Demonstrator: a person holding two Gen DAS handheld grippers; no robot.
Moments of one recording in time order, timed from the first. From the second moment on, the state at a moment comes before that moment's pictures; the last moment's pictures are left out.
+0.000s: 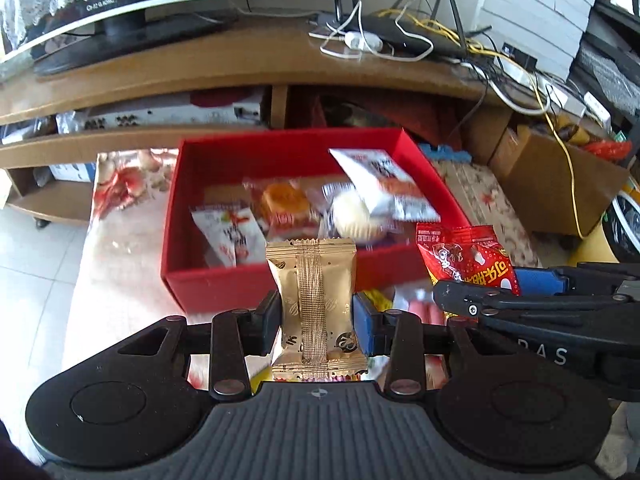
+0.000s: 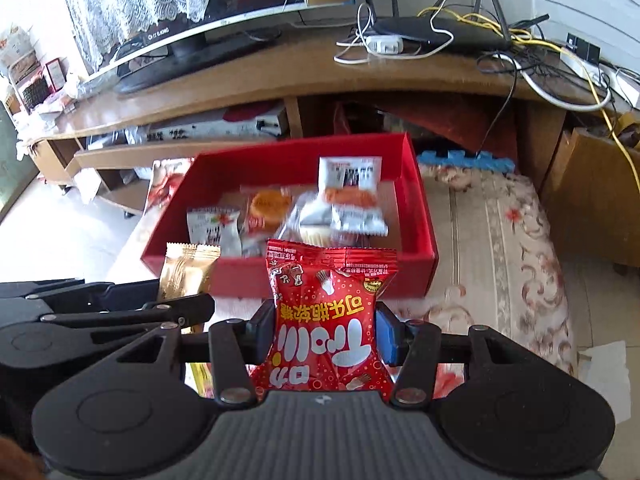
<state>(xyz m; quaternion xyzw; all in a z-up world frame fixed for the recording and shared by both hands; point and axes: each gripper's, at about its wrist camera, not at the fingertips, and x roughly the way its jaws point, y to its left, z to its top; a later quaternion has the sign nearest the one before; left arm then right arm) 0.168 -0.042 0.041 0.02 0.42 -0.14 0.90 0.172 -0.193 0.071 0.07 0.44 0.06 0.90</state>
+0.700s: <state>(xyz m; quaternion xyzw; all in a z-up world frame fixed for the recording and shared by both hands) 0.243 -0.048 0.054 0.02 0.40 -0.10 0.91 0.259 -0.193 0.079 0.07 0.42 0.06 0.90</state>
